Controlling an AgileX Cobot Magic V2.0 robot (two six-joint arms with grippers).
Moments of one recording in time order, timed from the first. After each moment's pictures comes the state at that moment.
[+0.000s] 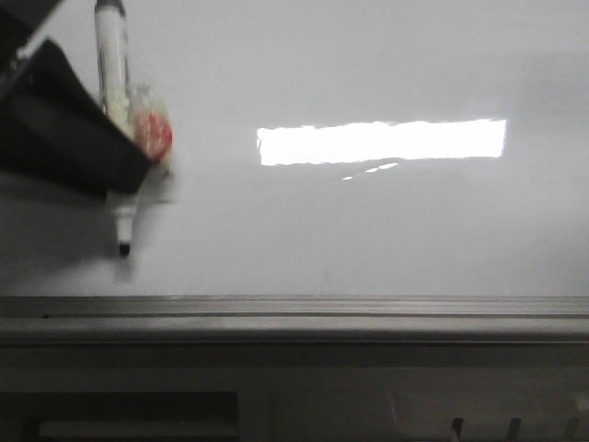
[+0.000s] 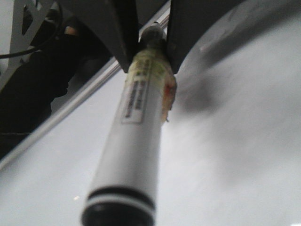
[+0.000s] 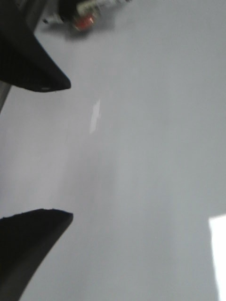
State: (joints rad) left arm -0.46 1.16 -0.74 -0.88 0.67 0.68; right arm 0.11 0.45 -0.60 0.68 0.62 -0.51
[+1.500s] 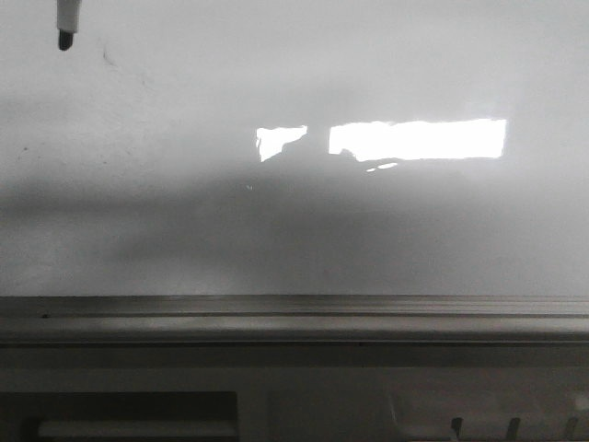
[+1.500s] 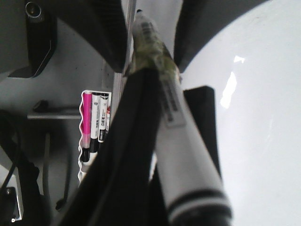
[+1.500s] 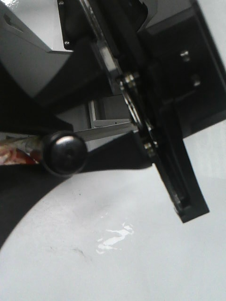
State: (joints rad) left arm -0.60 1.00 -1.00 -0.61 0.90 1.15; right arm 0.83 1.21 -1.14 0.79 0.58 -1.03
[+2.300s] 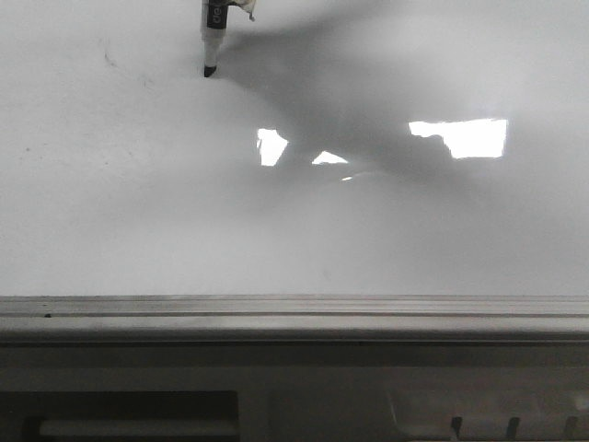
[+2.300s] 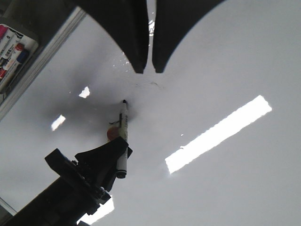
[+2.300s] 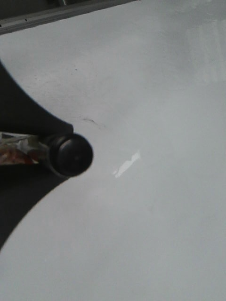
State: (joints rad) left arm -0.60 0.23 -0.82 -0.09 0.81 0.40; right arm 0.68 1.34 -1.11 0.74 0.29 -1.02
